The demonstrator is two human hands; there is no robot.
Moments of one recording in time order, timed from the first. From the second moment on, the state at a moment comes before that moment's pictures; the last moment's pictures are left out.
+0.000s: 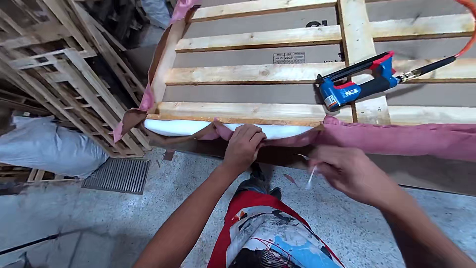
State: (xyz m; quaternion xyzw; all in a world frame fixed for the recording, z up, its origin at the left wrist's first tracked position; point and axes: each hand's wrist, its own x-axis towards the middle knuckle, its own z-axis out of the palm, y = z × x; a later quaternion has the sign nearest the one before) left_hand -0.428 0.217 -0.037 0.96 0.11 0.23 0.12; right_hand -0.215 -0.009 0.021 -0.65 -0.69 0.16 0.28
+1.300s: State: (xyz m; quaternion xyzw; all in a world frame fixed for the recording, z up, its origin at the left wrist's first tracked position) left_hand -0.296 0.304 0.025 0.88 0.27 -0.30 0.26; right_hand 0.006 0.101 0.006 -0.82 -0.53 0.17 -0.14
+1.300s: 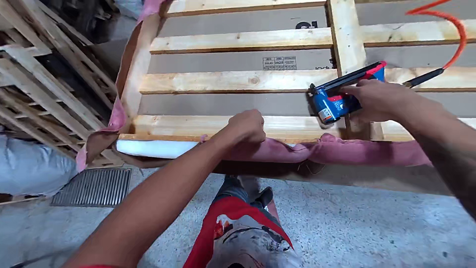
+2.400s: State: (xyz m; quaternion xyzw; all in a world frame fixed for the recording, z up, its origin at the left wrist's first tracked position) left_hand -0.253 0.380 -0.033 0.81 -0.14 -0.37 0.45; right_hand -0.352 0.120 0.115 -0.98 -0.10 0.13 0.13
